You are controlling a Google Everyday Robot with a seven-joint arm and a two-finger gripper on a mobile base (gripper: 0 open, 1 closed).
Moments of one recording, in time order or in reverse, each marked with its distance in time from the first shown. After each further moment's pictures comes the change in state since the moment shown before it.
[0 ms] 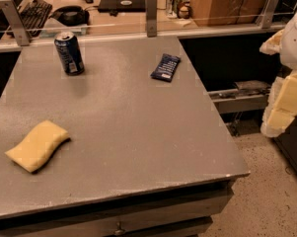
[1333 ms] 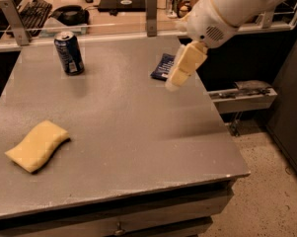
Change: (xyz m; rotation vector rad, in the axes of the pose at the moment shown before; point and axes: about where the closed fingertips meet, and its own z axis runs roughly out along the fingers) arm -0.168 -0.076 0.067 -0.029 -0.408 -0.075
